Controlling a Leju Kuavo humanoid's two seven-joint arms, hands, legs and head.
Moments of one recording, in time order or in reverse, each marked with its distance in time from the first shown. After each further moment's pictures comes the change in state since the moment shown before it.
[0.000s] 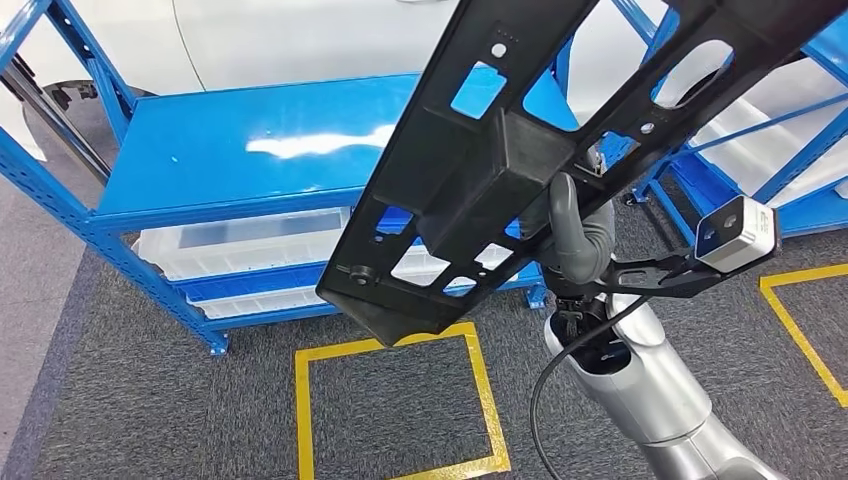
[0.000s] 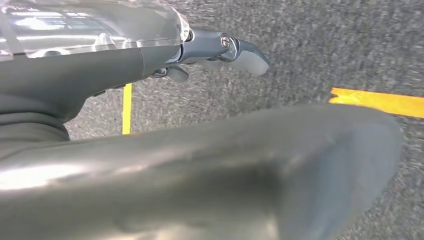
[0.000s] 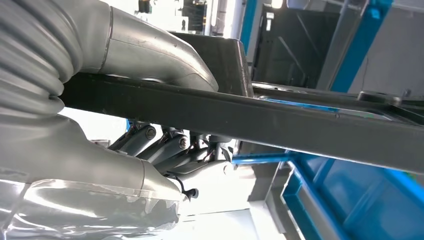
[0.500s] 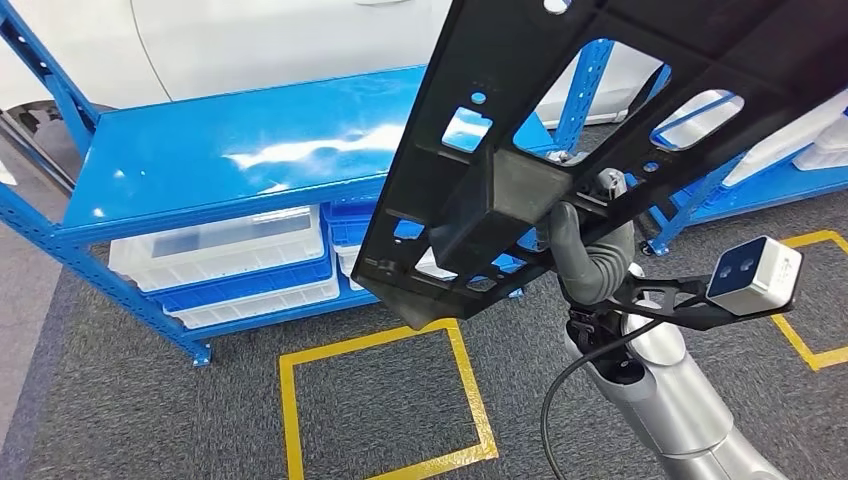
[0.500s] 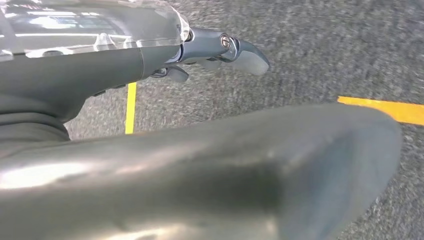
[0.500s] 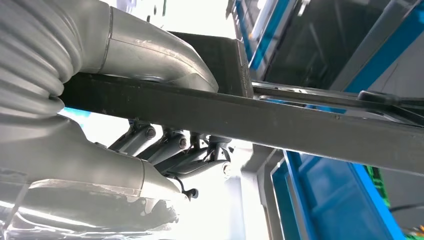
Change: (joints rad) left arm -0.001 0.031 0.032 0.000 -0.004 0.027 0.016; right arm 0.043 -0.047 -0.036 -0.072 0.212 -0.045 -0.017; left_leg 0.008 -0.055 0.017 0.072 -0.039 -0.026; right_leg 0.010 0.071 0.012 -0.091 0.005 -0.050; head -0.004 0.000
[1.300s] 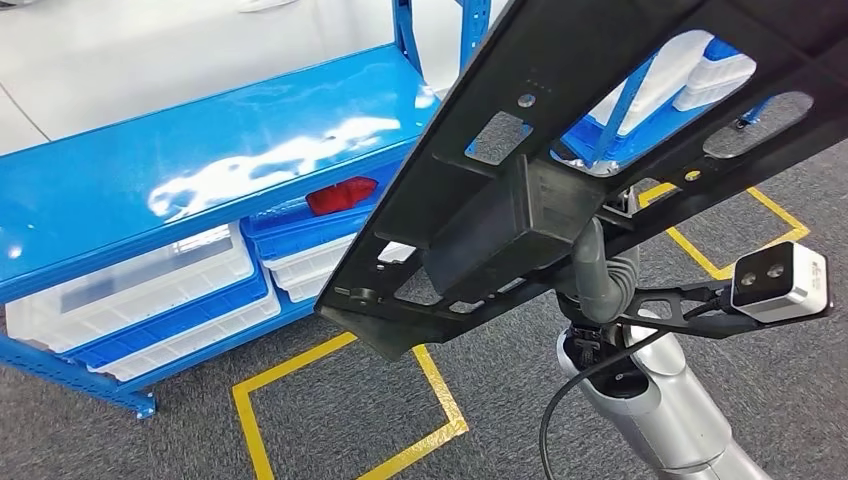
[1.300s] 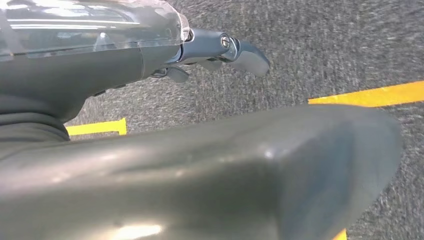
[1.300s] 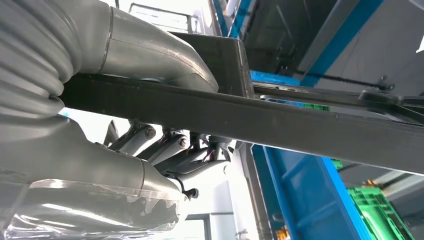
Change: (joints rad) left arm -0.009 -0.003 0.002 0.000 -0.059 0.095 -0.016; right arm 0.022 0.018 0.025 -0.057 -0.152 0.072 -0.003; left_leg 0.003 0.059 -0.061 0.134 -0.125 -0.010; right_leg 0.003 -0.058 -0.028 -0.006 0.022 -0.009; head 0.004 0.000
